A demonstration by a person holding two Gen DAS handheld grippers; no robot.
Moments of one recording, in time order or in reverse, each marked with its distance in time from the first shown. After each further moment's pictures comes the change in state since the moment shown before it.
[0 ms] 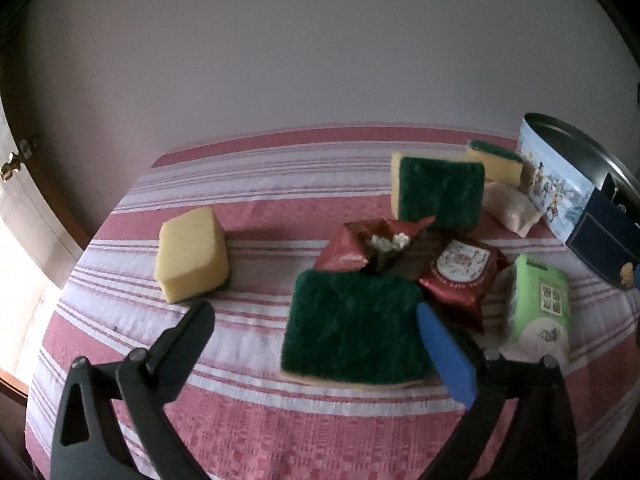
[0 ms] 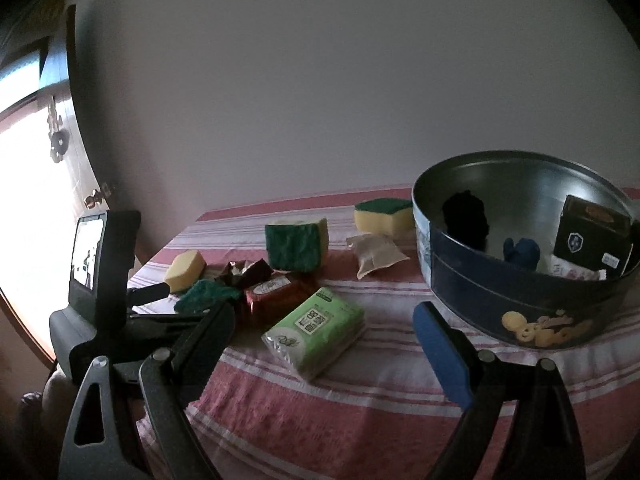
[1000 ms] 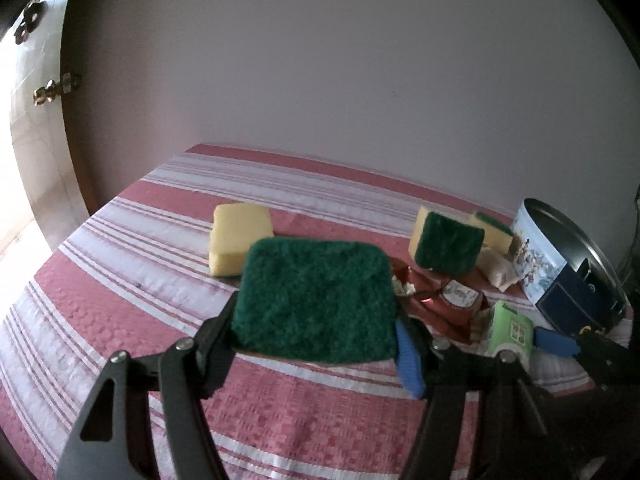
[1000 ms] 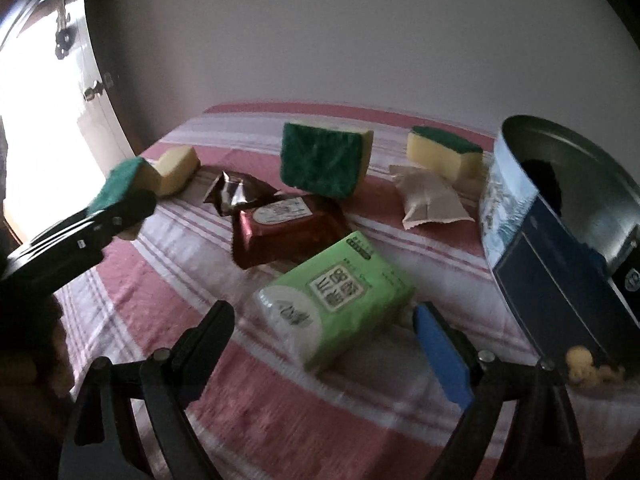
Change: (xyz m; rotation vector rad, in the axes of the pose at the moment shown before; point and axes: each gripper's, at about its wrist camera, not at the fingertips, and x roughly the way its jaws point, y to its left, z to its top) left arm -0.042 0.051 -0.021 -0.270 -0.128 -0.069; right arm 0.087 0.024 0.001 -0.224 0.360 0.007
